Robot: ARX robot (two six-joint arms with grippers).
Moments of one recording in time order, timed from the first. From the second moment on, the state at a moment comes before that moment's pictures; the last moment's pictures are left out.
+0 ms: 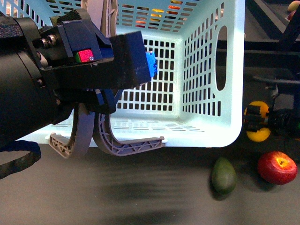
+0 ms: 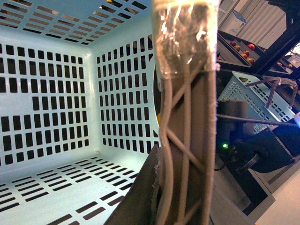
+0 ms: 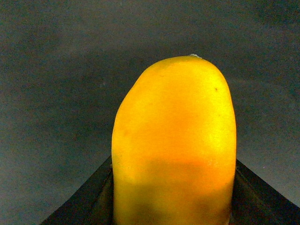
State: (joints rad) left arm -0.53 1.50 0.35 1.06 0.11 -0.37; right arm -0.02 2.41 0.97 0.70 0.00 0.13
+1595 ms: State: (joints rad) left arm -0.53 1.50 0.35 1.06 0.11 -0.37; right arm 0.44 1.69 0.87 0.44 -0.04 0.28
